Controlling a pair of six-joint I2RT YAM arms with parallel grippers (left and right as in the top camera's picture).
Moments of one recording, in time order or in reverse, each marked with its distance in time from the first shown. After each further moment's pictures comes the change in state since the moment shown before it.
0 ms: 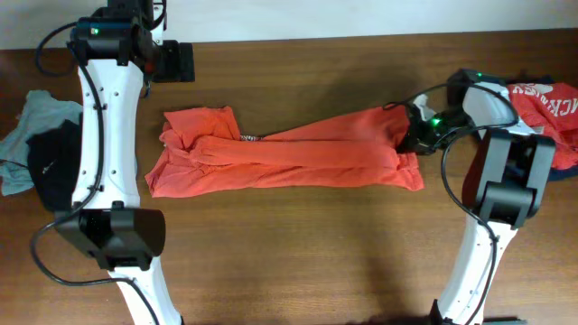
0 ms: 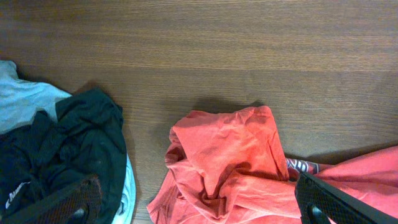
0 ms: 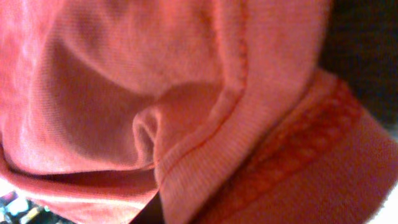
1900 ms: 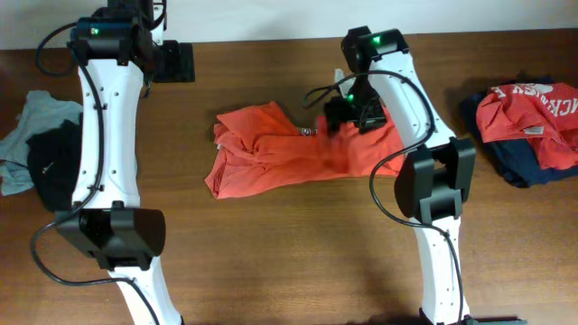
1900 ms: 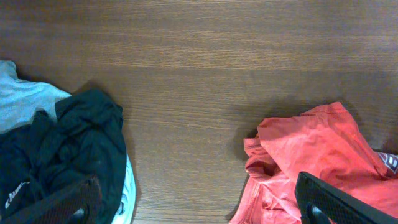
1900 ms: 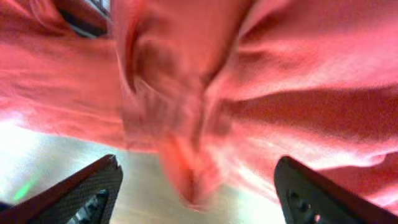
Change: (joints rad) left arm 0.000 0.000 0.000 0.000 0.000 0.000; right arm 0.444 0.079 0.539 -0.358 0.330 0.222
